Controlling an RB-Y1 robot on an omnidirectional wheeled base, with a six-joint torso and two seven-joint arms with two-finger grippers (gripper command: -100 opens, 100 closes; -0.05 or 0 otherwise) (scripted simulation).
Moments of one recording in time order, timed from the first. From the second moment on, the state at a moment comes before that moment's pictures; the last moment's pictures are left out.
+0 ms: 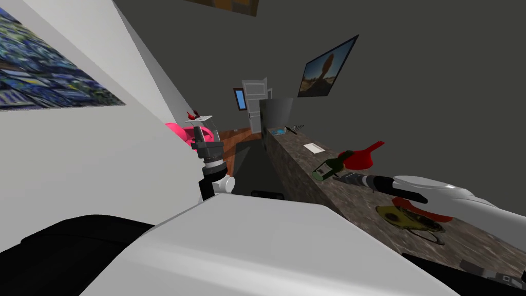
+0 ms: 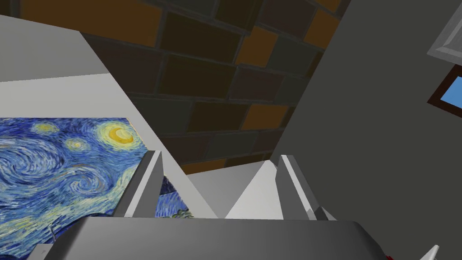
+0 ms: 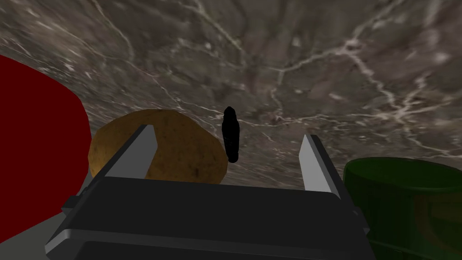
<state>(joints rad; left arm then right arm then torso) 0.45 -0.03 -0.05 -2.39 0.11 -0.55 -0.03 -0.28 -1.34 0.92 -0.73 0.45 -0.68 0.12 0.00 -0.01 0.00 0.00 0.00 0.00</state>
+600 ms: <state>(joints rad) 0.45 -0.03 -0.05 -2.39 0.11 -0.55 -0.03 -0.22 -1.37 0.92 -0.87 0.43 -0.63 0.19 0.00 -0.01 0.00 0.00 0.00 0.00</state>
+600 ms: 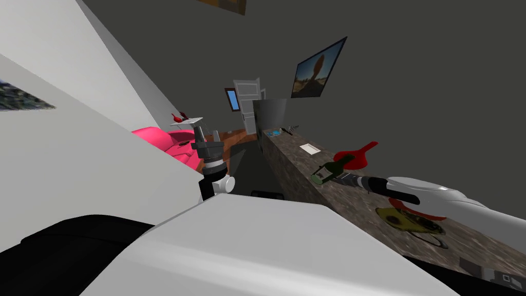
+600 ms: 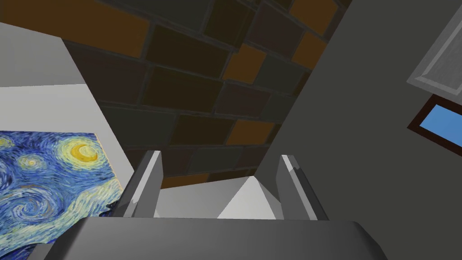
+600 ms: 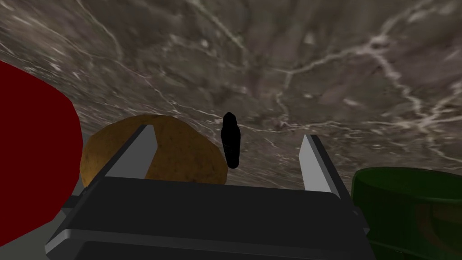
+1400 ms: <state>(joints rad) 0.45 -0.03 -0.05 -2.39 0.11 -0.55 -0.03 -0.21 -1.38 0.92 -0.91 0.42 -0.61 0.19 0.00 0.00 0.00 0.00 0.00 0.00</state>
